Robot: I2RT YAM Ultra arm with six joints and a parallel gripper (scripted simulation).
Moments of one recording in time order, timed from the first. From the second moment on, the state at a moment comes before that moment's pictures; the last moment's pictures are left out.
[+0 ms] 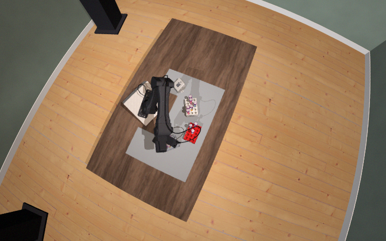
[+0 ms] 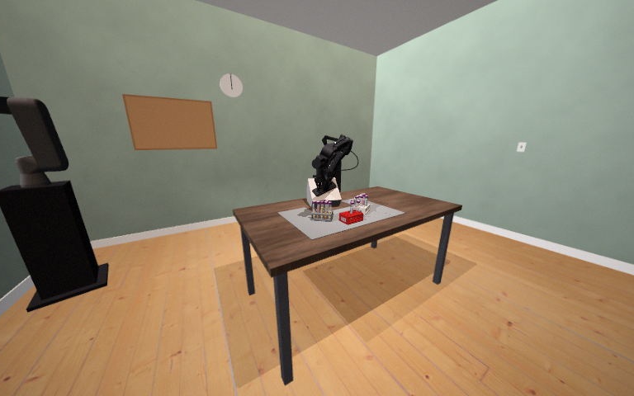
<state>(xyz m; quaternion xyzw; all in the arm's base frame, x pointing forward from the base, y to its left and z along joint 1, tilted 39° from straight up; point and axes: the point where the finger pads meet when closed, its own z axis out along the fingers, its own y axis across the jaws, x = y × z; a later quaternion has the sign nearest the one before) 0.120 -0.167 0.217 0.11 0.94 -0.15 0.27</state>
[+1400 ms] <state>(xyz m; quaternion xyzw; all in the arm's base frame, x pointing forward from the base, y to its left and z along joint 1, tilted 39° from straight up) 0.125 -0.183 0.206 0.05 0.95 -0.11 0.30</state>
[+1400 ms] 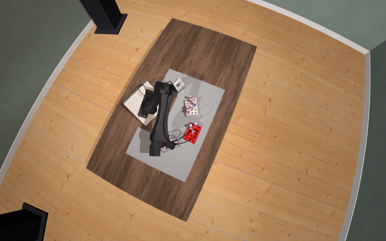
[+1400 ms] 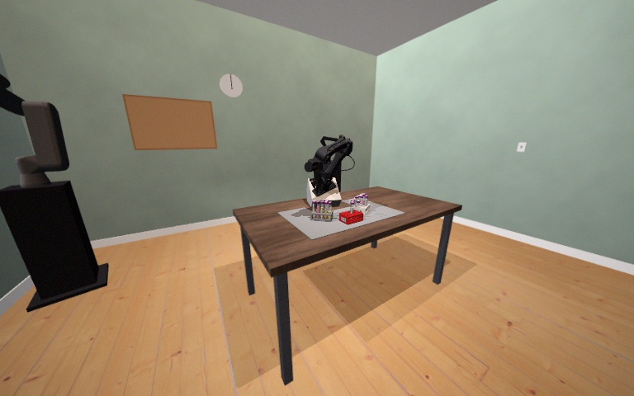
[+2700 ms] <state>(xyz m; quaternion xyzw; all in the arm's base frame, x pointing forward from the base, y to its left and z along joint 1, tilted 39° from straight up) 0.147 -0.201 0.179 0.05 0.94 -0.13 0.30</state>
